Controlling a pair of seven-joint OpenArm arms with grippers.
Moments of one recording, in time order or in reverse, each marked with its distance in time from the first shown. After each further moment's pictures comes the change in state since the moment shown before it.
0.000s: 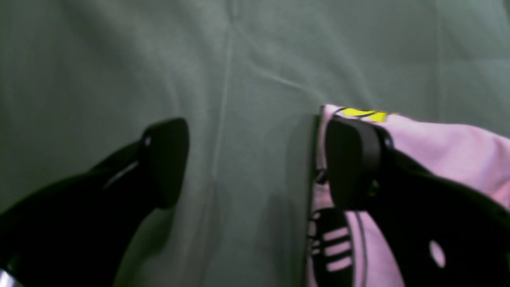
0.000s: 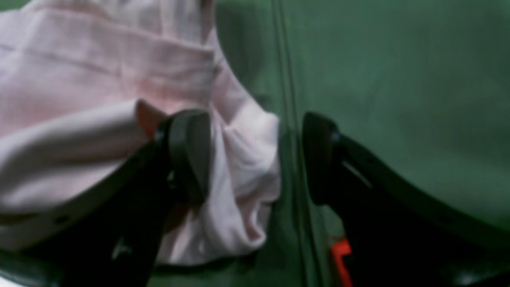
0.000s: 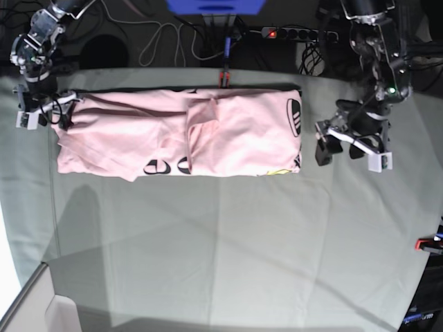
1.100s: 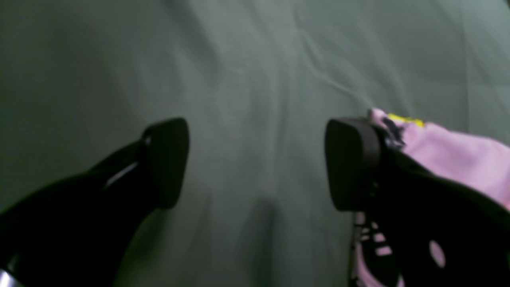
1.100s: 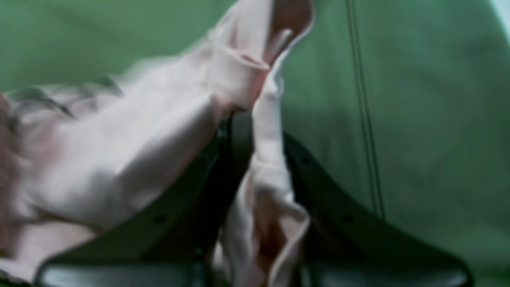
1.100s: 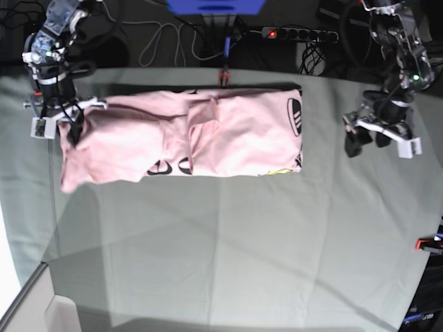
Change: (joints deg) left arm 4.4 -3.6 -7.4 0.3 -4.7 -0.2 -0.5; right arm -7.1 -9.0 -8.9 20.9 4.7 0.0 0.0
